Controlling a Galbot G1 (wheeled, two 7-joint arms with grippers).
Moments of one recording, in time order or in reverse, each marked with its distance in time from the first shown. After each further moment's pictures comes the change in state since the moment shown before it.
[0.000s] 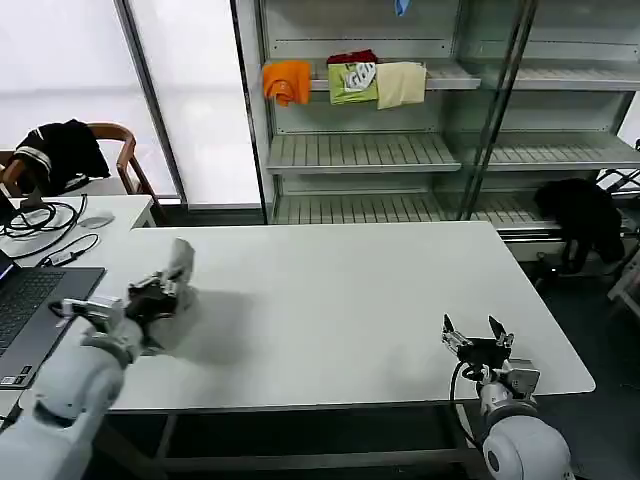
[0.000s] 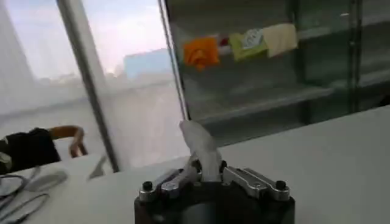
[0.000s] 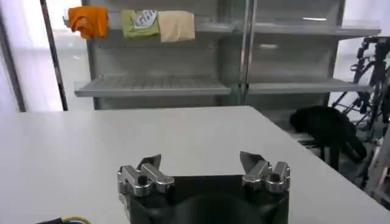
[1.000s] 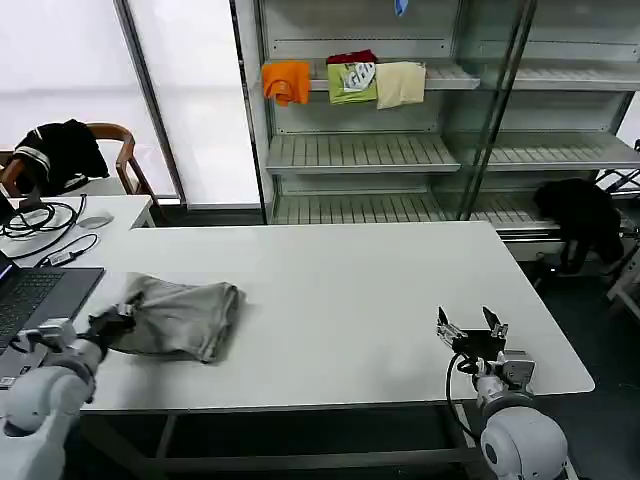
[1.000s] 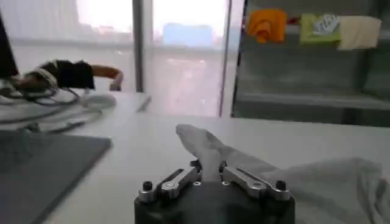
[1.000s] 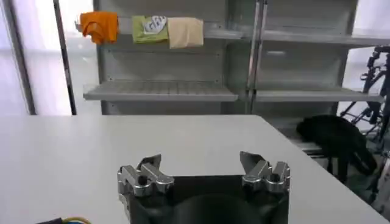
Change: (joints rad) left arm 0.081 -0.021 -0.288 0.260 -0.117 -0.079 0.112; right arm 0.048 -0.050 -0.035 -0.012 0.030 -0.001 0.012
